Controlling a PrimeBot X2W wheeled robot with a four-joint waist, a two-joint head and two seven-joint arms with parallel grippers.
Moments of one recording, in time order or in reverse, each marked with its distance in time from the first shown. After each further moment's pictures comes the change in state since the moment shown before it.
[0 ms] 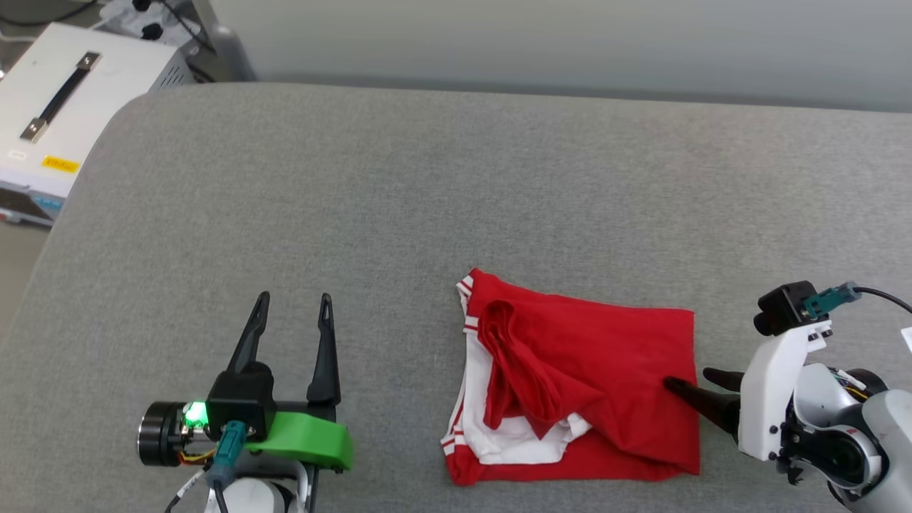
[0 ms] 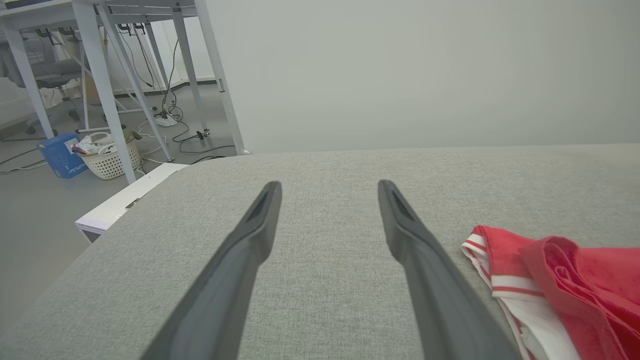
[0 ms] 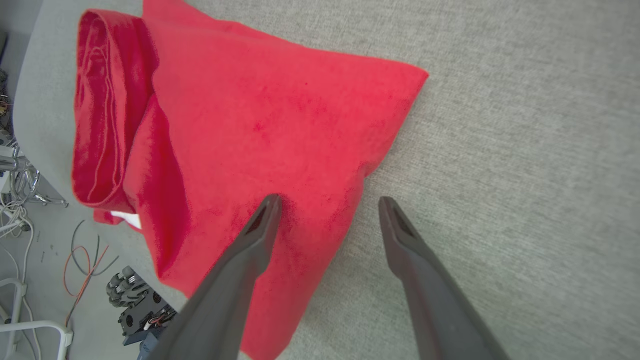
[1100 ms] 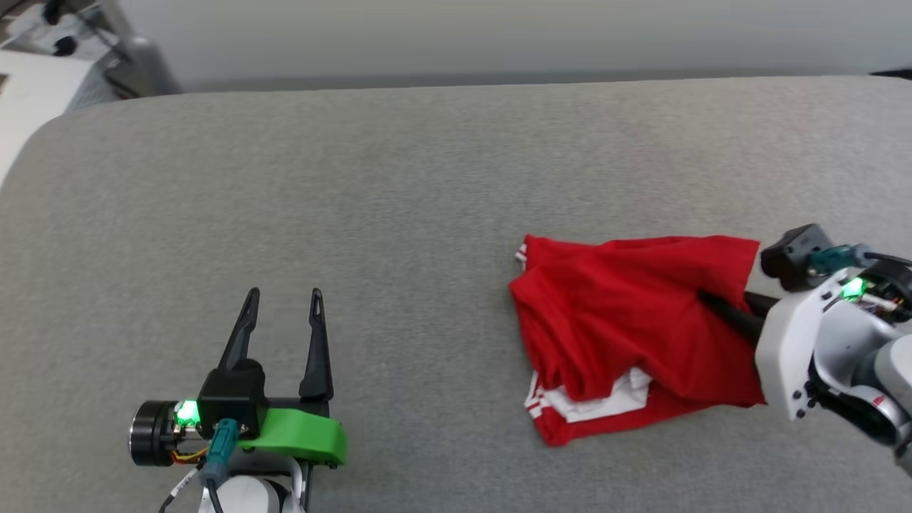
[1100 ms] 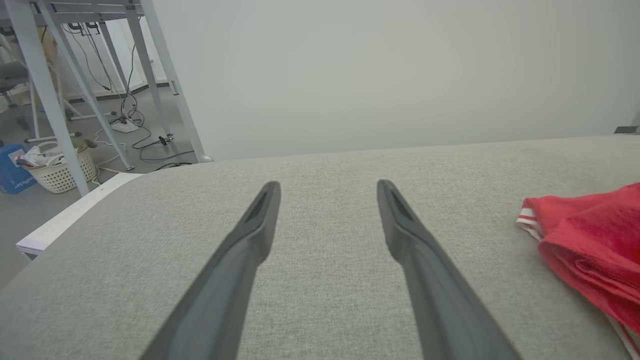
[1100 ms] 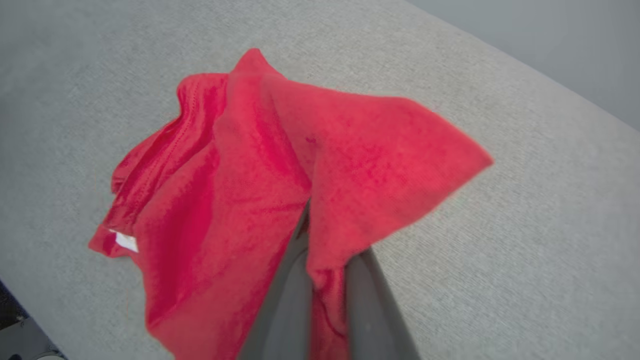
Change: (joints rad) left arm -0.008 -0.010 0.024 -0.003 0.010 0.001 0.000; right arm -0.219 -0.213 0.292 -0.071 -0.158 0.000 -0.295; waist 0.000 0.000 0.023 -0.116
